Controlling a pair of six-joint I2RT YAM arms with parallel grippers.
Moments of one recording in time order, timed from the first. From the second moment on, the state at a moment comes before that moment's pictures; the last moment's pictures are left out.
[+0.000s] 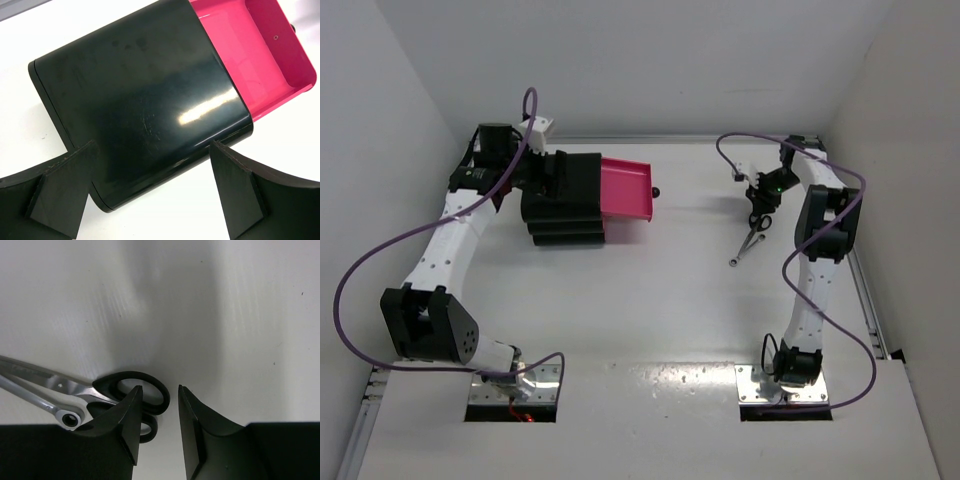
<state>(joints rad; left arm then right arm) -0.07 1.43 1.40 -0.58 0.30 0.17 -0.16 2.38 1.95 -1.08 -0.51 -1.46</state>
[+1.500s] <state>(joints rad) -0.07 1.44 1.33 -0.52 0.25 0.12 -0.05 1.91 1.78 -0.74 -0.83 -0.79</state>
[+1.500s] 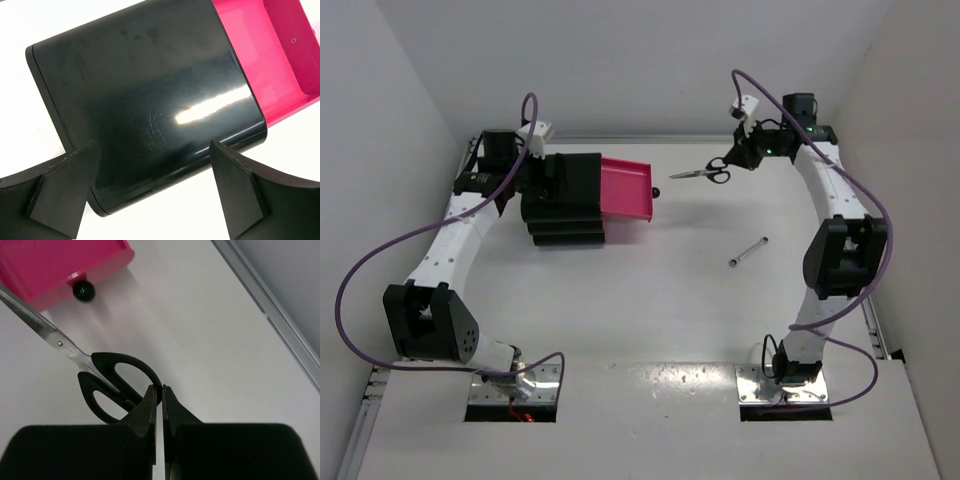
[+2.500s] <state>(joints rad) -0.07 1.43 1.30 -0.51 0.23 0.11 0.33 2.18 2.05 -0.65 -0.64 -1.01</state>
